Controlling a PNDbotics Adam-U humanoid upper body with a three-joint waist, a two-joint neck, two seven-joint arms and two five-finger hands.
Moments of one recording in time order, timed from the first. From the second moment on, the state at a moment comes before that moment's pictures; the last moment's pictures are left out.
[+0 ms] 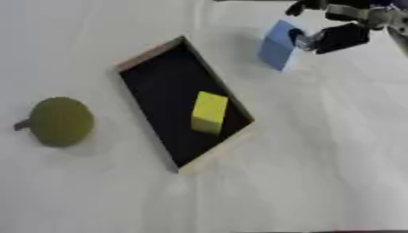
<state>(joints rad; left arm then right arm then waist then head) -0.23 0.37 0.46 -1.98 0.25 -0.35 0.10 -0.94 -0.92 0.25 -1.38 0.63 -0.23 0.56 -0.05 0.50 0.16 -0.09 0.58</state>
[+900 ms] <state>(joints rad) -0.23 0.37 0.46 -1.98 0.26 -0.34 0.09 -0.91 -0.92 0.27 -1.42 0.60 -0.06 0.53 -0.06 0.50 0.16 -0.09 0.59</state>
